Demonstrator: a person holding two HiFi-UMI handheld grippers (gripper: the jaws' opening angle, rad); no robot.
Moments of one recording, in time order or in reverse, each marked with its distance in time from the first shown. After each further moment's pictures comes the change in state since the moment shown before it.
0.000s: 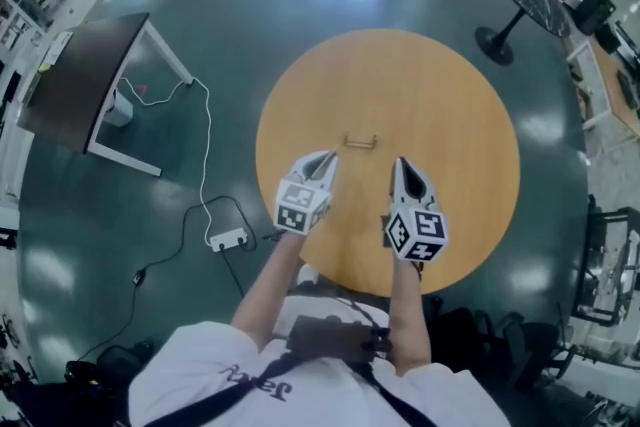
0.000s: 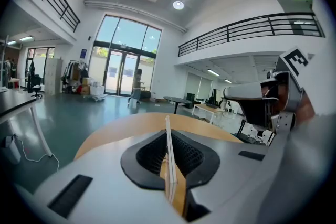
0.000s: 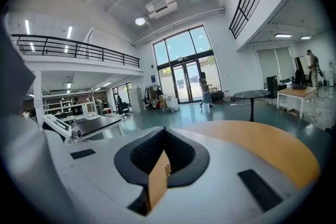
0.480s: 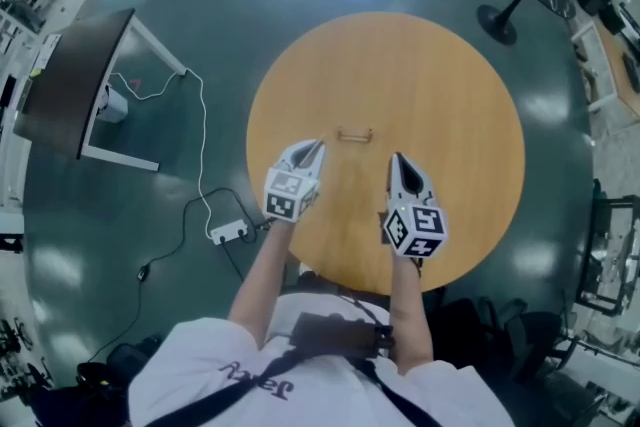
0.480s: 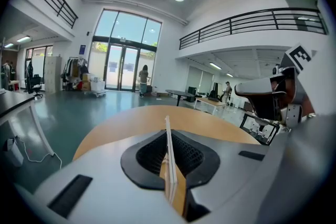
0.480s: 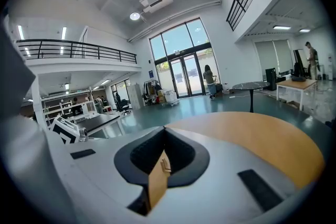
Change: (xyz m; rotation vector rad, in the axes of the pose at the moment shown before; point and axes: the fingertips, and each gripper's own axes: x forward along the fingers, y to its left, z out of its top) left arm 0.039 0.033 -0.020 0.005 0.063 0.012; right arm 0.026 -0.024 -0.019 0.043 0.062 0.002
